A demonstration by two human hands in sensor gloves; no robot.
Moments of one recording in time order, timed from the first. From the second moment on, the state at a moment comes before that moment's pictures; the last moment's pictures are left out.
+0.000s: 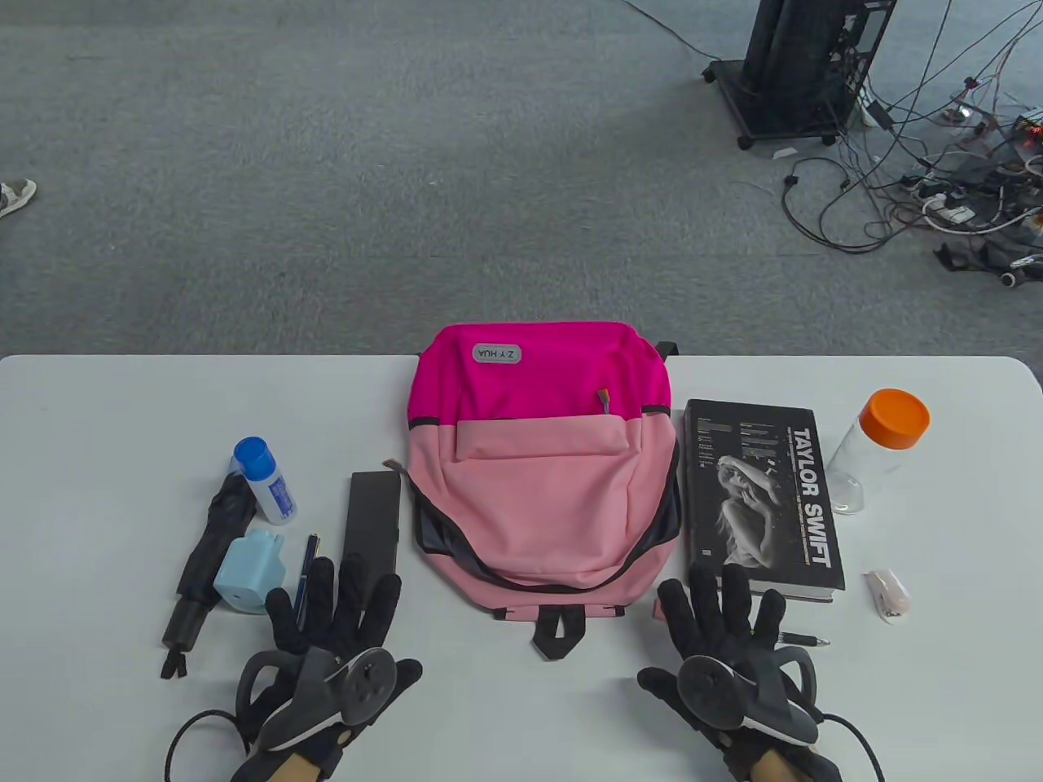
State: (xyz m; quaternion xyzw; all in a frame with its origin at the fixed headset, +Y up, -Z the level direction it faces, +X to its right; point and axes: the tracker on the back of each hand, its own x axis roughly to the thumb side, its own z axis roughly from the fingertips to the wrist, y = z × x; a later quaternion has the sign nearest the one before) left_hand -0.219 -0.749 -0.232 -0.02 -0.14 -0.04 0.99; right_hand 0.188 -0.761 -0.231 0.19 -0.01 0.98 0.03
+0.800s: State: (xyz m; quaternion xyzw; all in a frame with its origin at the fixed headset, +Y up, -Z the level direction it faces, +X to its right) left_hand -0.201 -0.753 -0.350 -0.20 0.15 -0.13 0.96; right_hand 0.195 -0.752 -0.226 0.18 -0.04 0.98 0.07
